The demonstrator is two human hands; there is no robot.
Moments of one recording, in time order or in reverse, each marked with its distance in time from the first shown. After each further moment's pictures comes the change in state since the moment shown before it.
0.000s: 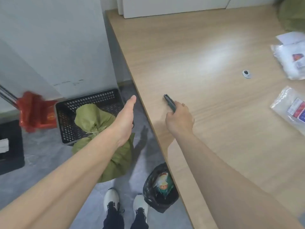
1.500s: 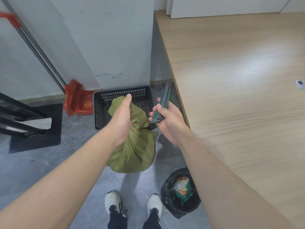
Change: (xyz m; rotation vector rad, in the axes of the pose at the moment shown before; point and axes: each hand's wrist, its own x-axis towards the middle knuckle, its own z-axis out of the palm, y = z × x) left_hand -0.044 -0.018 -0.107 -0.100 0.274 0.068; right_hand -0.067 -0.085 0.082 1.315 -0.688 0.054
